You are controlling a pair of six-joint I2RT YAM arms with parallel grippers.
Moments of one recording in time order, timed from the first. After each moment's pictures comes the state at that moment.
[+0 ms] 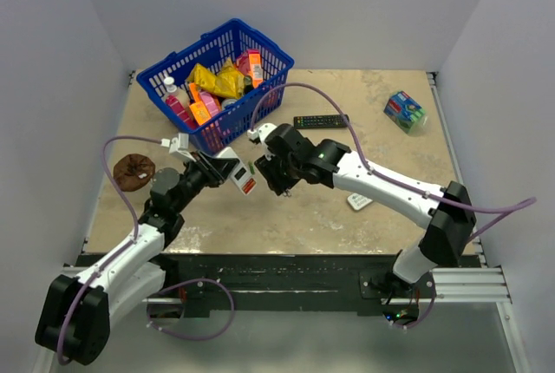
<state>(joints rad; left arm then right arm) -0.33 0.88 0.29 0.53 0.23 -0.83 0.95 1.59 1.38 -0.72 0.11 0.14</state>
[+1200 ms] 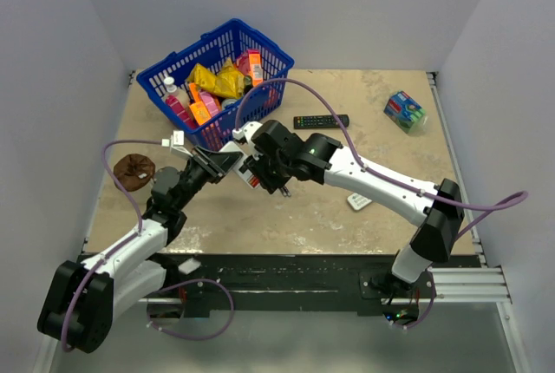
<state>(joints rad) -0.33 0.97 0.29 0.71 0.26 -1.12 1.01 1.65 1.57 -0.84 0.08 0.13</state>
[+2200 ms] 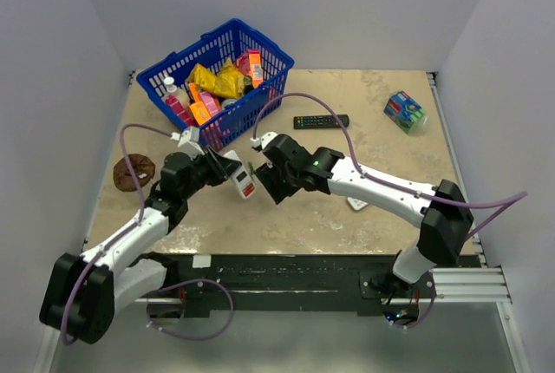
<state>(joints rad) -0.33 0.97 0.42 0.29 0.19 -0.81 0.98 1.61 1.33 -0.70 0.15 0.21</state>
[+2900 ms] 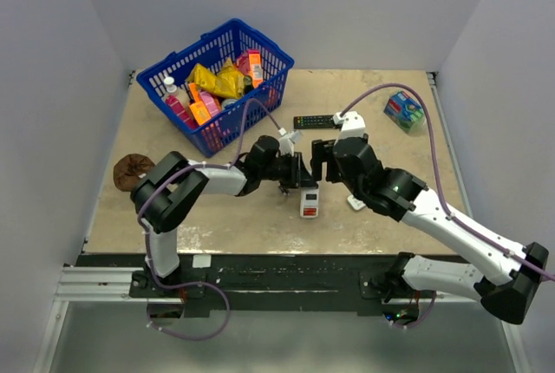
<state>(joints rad) -0.71 1.86 0.92 0.47 0.53 -0.79 0.86 1.08 1.05 -0.55 0.49 0.43</state>
